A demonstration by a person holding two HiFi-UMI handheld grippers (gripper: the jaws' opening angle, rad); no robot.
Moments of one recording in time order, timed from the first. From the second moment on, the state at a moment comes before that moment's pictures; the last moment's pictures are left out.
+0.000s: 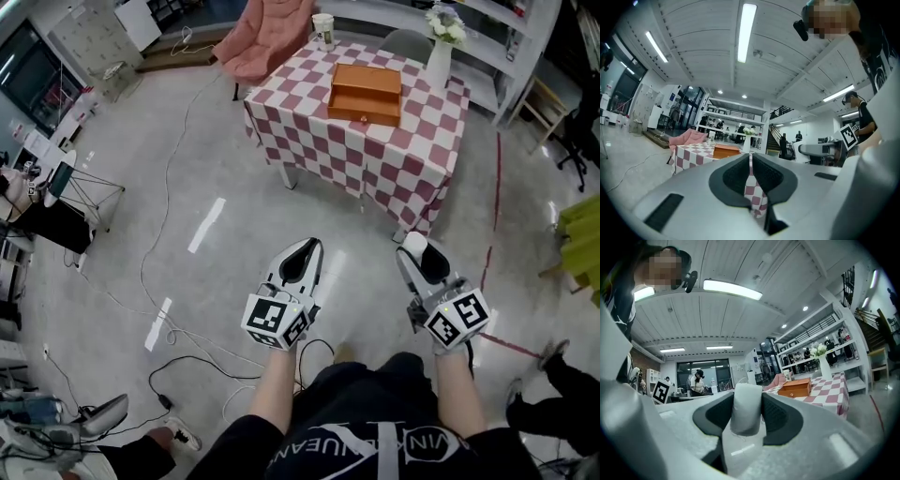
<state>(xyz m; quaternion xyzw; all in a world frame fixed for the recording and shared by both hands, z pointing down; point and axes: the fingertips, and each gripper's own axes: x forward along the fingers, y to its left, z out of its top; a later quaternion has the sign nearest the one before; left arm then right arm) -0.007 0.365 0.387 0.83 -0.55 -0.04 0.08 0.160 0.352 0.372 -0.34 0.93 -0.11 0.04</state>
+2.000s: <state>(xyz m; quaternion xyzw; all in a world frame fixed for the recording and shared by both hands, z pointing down) -0.096 0.060 0.408 0.84 -0.53 -0.02 0.12 0.046 0.052 0.402 -0.31 0.94 -0.16 0.02</state>
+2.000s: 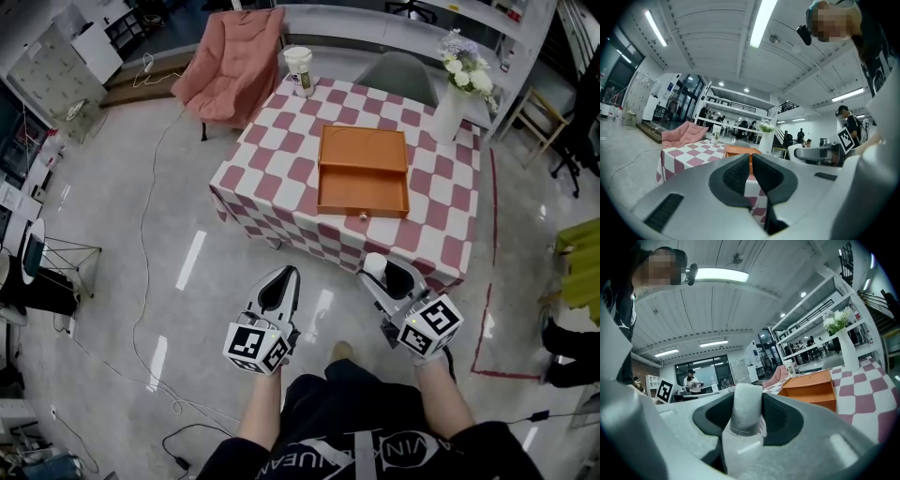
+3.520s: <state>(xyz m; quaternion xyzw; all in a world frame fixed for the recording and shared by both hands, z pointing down) -0.076 -0.136 0.430 0.89 -0.44 0.03 0.11 0.066 -0.105 0.419 -0.40 0.90 -0.19 -0.01</state>
